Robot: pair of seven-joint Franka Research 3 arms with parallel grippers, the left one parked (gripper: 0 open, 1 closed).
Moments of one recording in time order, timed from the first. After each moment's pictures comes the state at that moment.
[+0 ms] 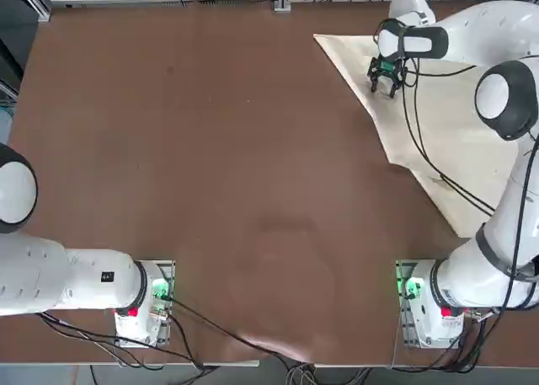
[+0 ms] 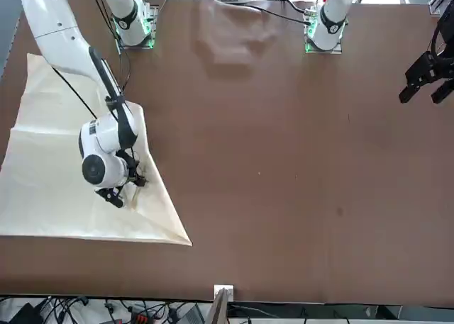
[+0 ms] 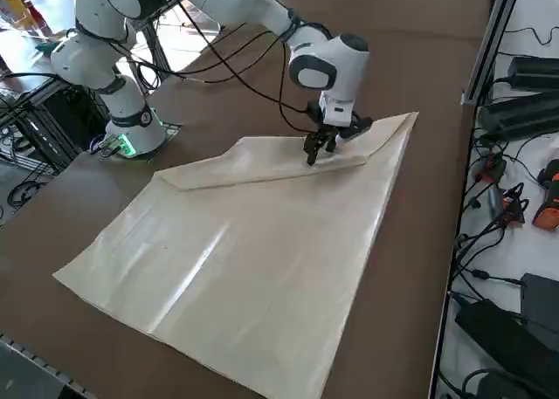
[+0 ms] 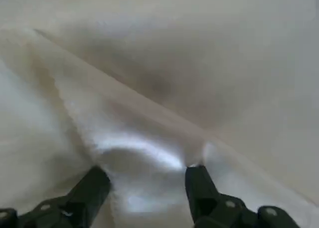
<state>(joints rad) -0.02 0.72 0.21 -1.65 -0.23 2.12 0.76</state>
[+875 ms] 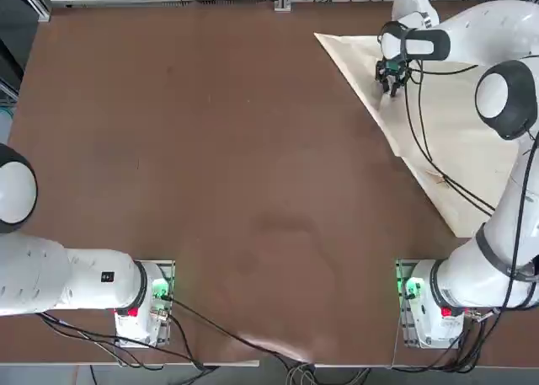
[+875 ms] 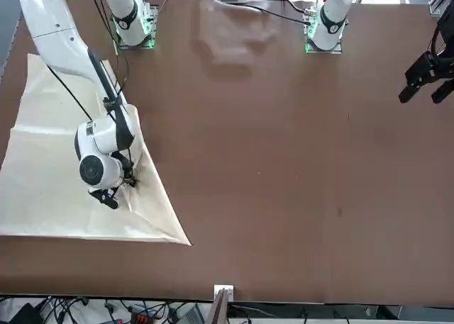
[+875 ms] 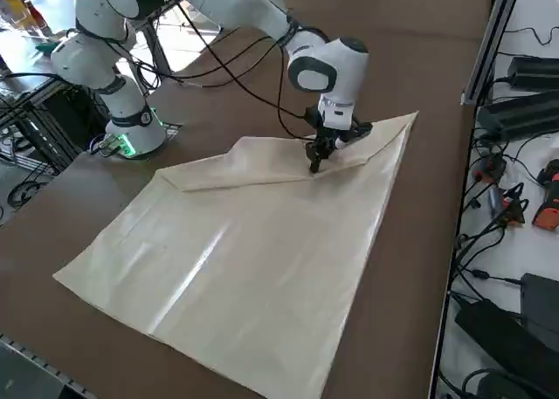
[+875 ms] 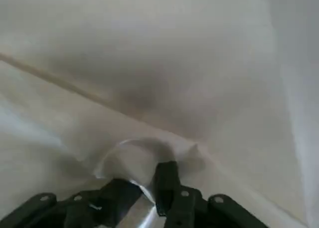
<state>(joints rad) -0.02 0.72 0.19 -1.65 -0.31 2.11 0.76</state>
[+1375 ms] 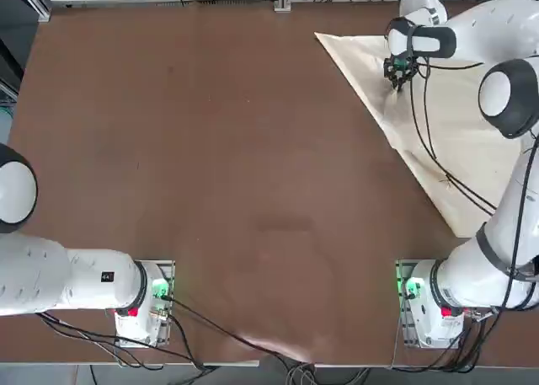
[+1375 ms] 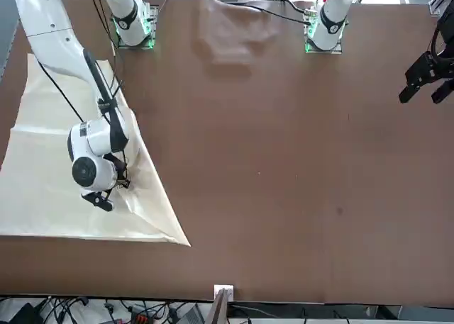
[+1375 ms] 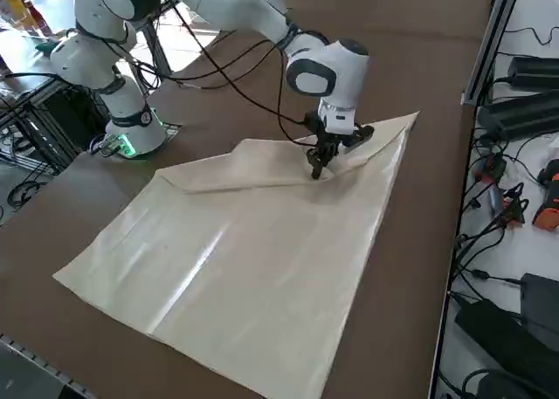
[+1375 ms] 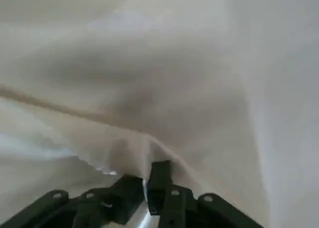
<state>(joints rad) -0.06 0.72 0.17 -1.62 -0.32 2.11 0.64</state>
